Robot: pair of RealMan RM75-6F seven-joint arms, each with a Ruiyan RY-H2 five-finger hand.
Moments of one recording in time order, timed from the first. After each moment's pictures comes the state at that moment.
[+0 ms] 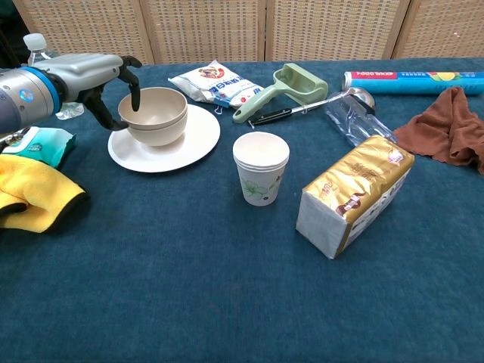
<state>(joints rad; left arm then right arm) -0.80 -1.60 -0.27 -1.32 0.89 0.93 0.53 0.02 -0.98 0.16 -1.78 -1.24 1.44 0.07</state>
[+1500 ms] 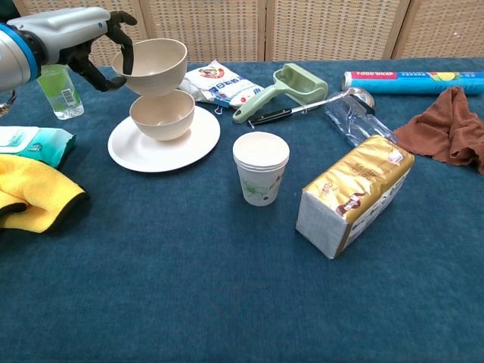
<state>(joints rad) -0.79 -1.47 -0.26 -1.51 0.96 1.05 0.45 0.02 -0.98 0.15 -1.79 -1.25 1.44 0.07</state>
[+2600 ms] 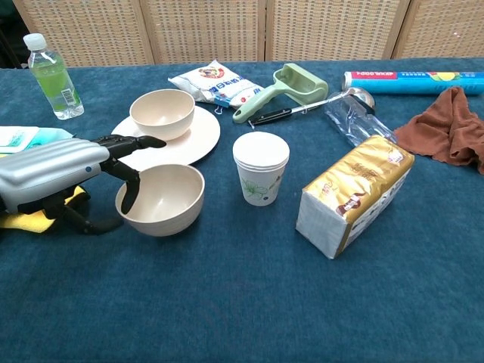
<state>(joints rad) -0.57 -1.53 0.10 -1.40 1.62 1.14 0.01 0.02 -0.99 0.15 -1.79 -1.26 1.45 0.05</state>
